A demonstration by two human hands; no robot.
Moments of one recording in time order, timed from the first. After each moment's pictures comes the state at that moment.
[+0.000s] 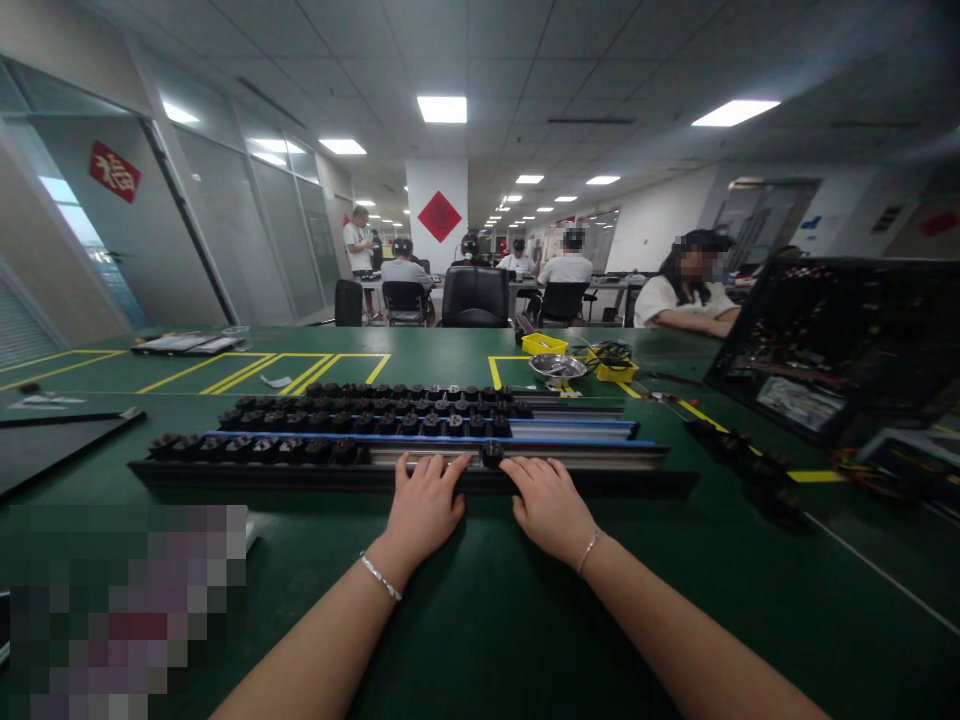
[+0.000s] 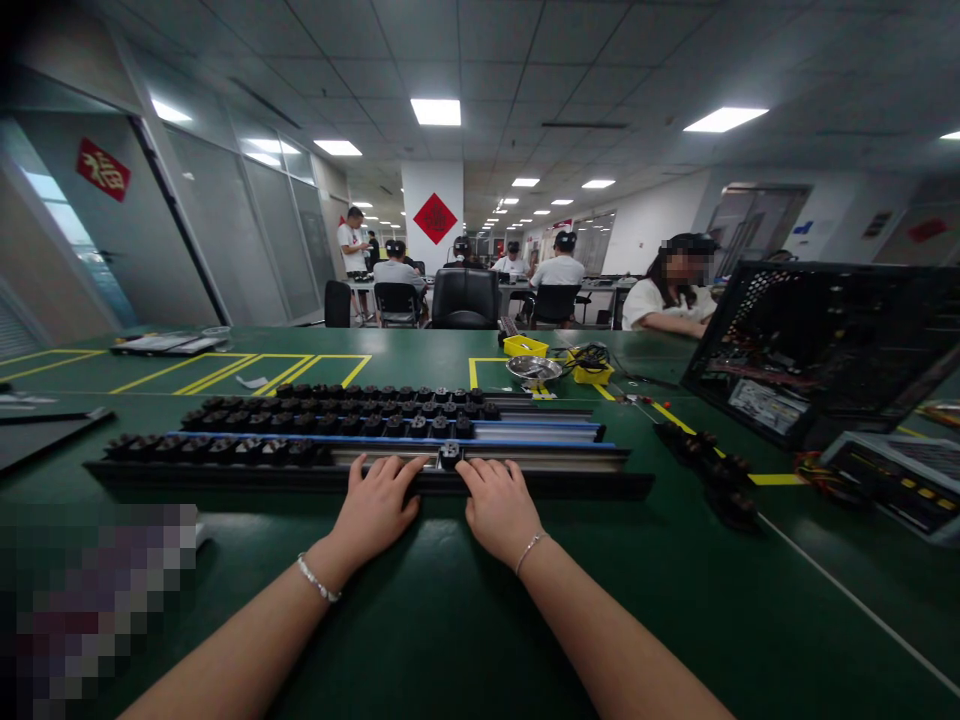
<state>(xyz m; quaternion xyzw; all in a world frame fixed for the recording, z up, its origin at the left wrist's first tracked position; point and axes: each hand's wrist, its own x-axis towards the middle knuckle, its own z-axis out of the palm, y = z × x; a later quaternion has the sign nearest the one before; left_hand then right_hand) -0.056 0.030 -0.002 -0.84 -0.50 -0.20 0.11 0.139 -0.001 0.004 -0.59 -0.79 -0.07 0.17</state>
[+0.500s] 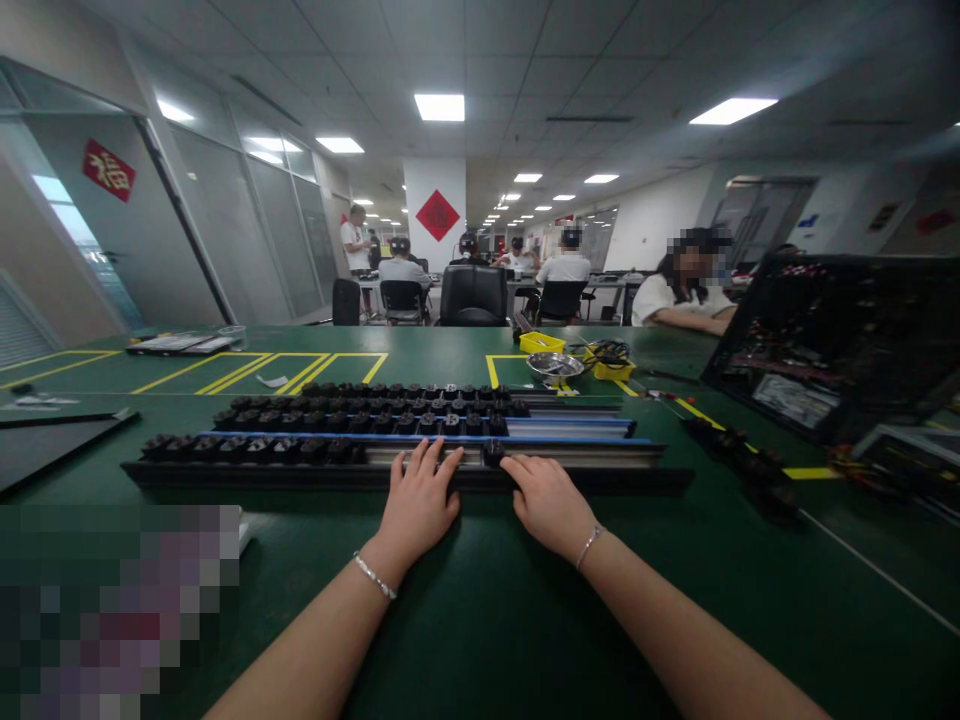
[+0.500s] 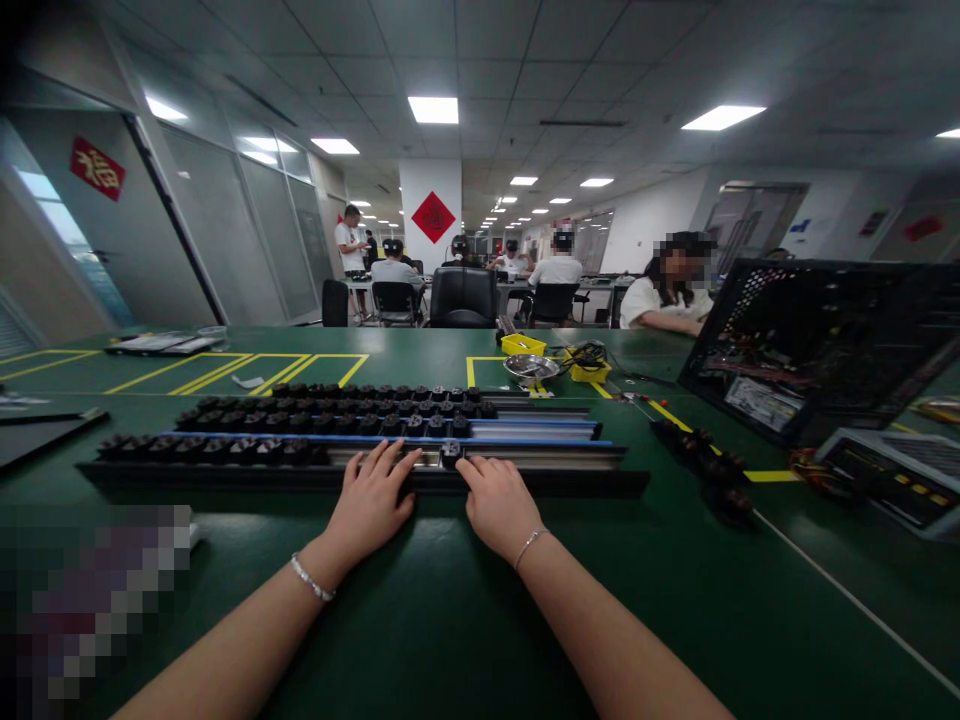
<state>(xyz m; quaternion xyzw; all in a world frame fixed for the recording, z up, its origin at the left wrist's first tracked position) -0.059 0.037 -0.009 -0.83 -0.51 -0.20 0.13 0.145 0.002 0.008 -0.58 -0.80 -0.07 0.16</state>
